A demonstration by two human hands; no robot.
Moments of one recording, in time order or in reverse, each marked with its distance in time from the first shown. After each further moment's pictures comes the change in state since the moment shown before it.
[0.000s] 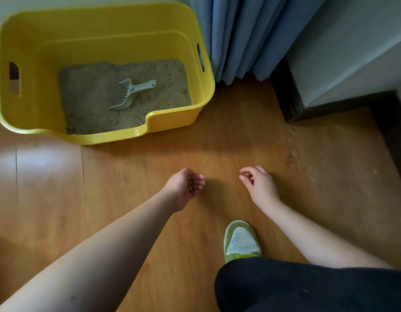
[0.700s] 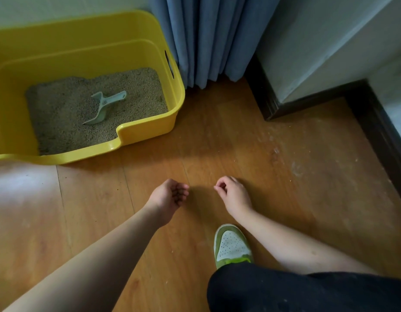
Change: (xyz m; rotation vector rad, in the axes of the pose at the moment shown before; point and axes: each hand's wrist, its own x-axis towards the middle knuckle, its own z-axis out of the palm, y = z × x) left_hand 0.008 -0.014 0.002 0.049 -0.022 0.064; right_hand -0.013 -0.007 0.033 0.021 -0.024 0.034
